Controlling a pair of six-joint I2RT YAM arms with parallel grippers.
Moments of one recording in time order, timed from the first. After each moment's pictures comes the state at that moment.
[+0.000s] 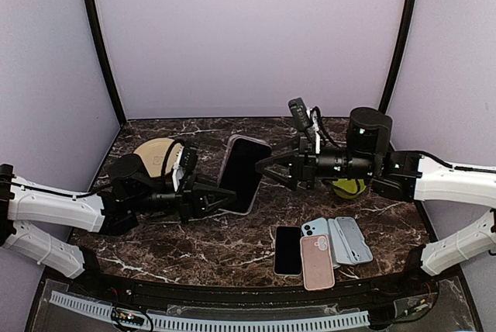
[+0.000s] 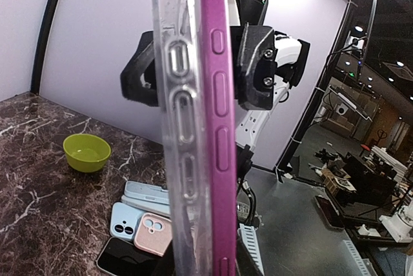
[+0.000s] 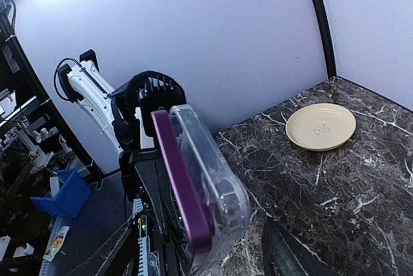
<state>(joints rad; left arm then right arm) -0.95 1.22 0.51 0.81 0.55 -0.41 0.99 1.19 0.90 0.21 -0.43 0.33</state>
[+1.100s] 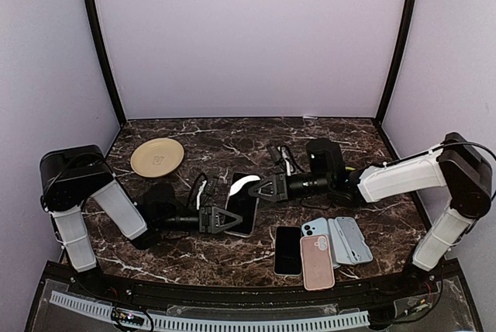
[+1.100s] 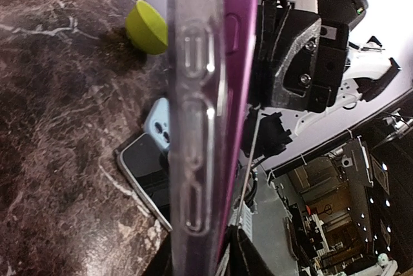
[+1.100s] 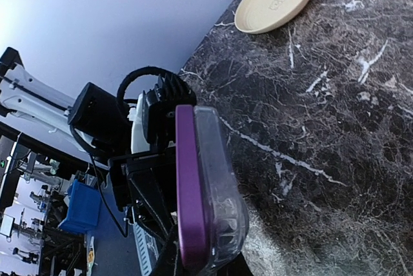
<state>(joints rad) -0.85 1.85 0.41 1.36 0.61 -0.93 0.86 1.61 0.79 0.46 -0.57 0.67</state>
